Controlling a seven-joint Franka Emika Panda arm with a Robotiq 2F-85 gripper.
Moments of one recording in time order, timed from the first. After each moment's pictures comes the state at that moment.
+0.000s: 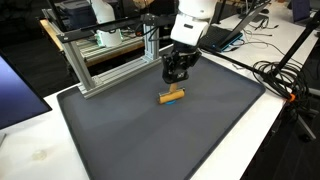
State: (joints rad) arm 0.00 0.61 -0.09 -1.50 0.01 1.99 0.24
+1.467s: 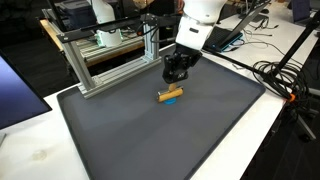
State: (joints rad) arm 0.00 0.67 -0.08 -1.39 0.01 1.87 0.20
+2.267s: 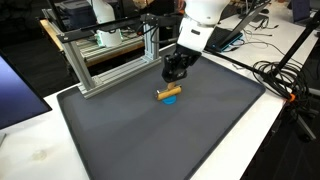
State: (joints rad) arm 0.00 0.69 -0.08 -1.36 0.01 1.81 0.17
